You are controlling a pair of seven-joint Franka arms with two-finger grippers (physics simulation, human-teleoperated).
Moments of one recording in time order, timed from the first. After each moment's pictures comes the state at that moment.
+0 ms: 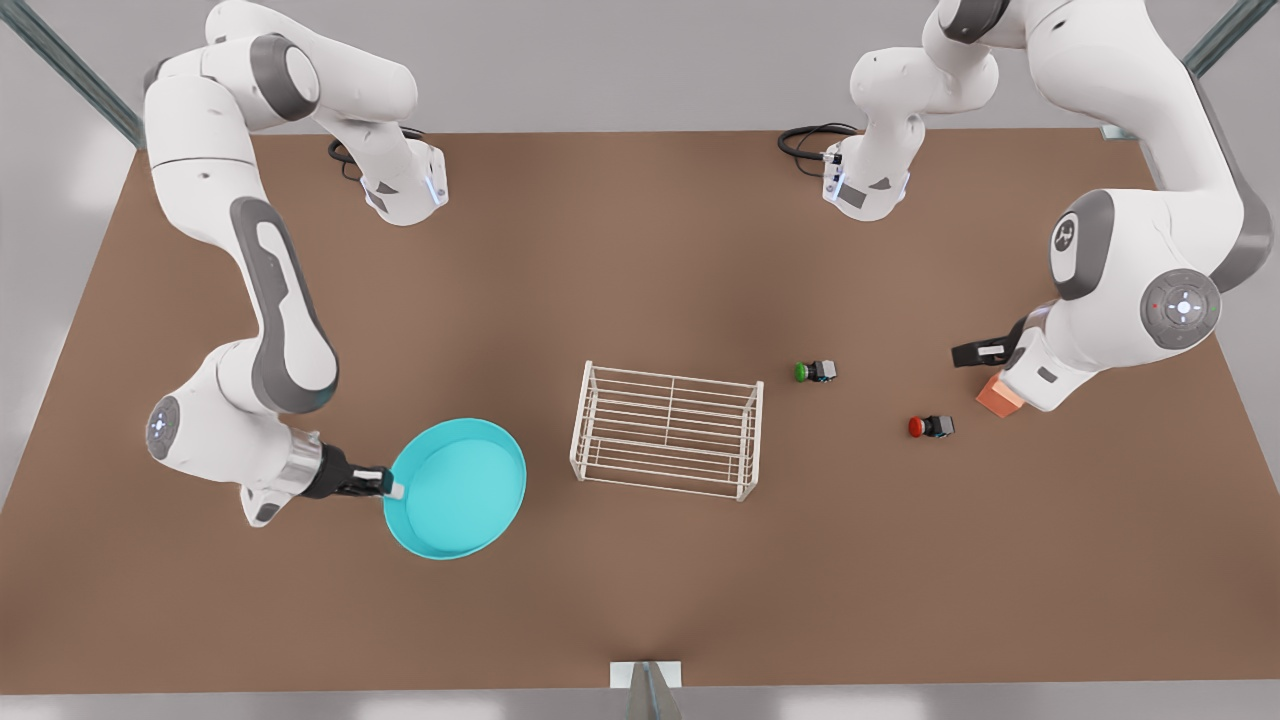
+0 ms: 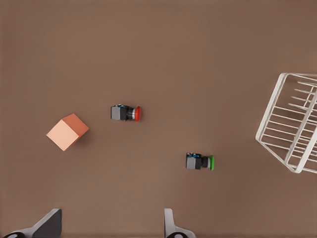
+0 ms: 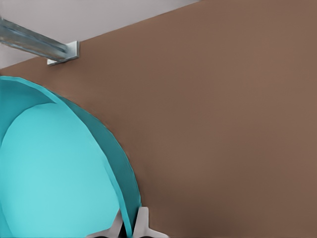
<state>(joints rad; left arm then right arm) -0.02 0.26 -0.05 -1.42 0.04 1.41 -0.17 -0.16 0.57 0.31 -1.48 0.39 2.11 -0.06</state>
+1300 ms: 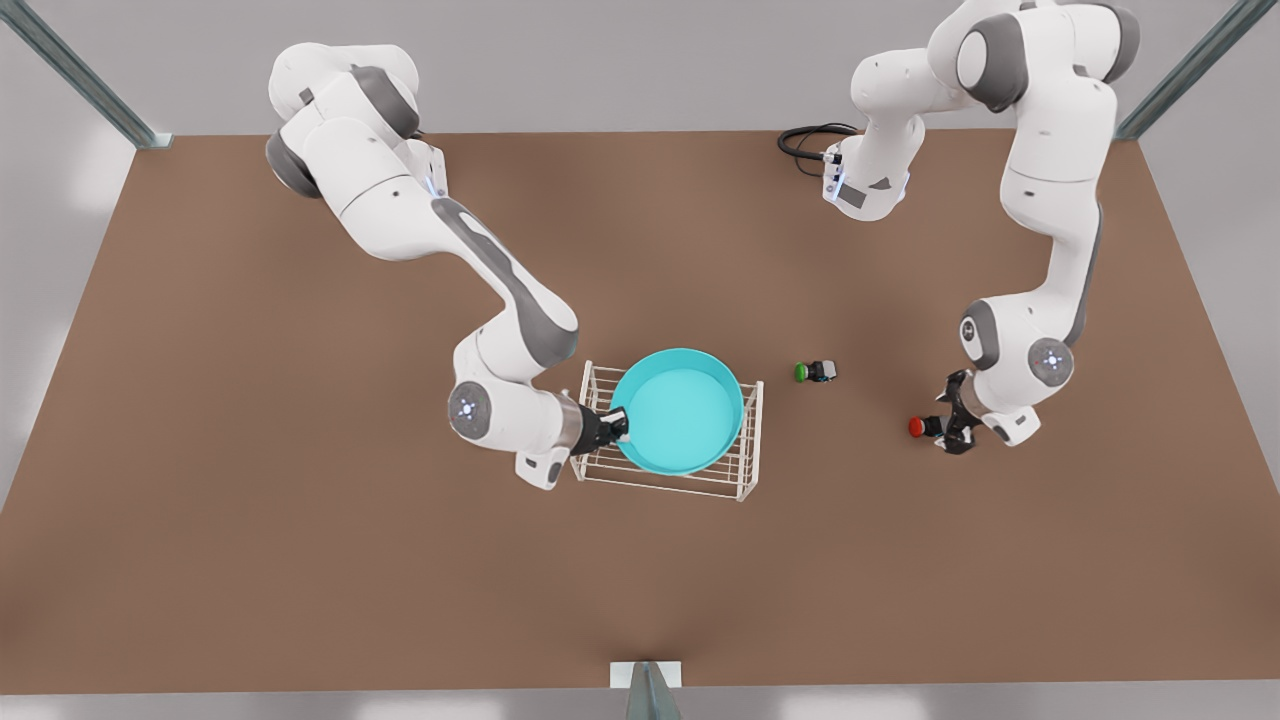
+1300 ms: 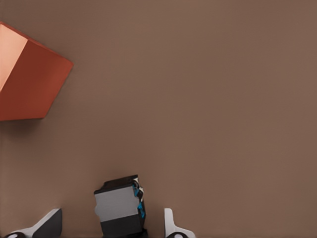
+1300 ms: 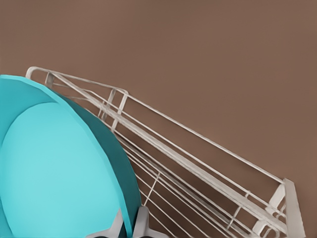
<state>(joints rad) 0.10 0.46 0.01 -2.15 -0.07 2.57 -1.21 0.31 0.81 0.35 -1.24 0.36 2.17 0.02</state>
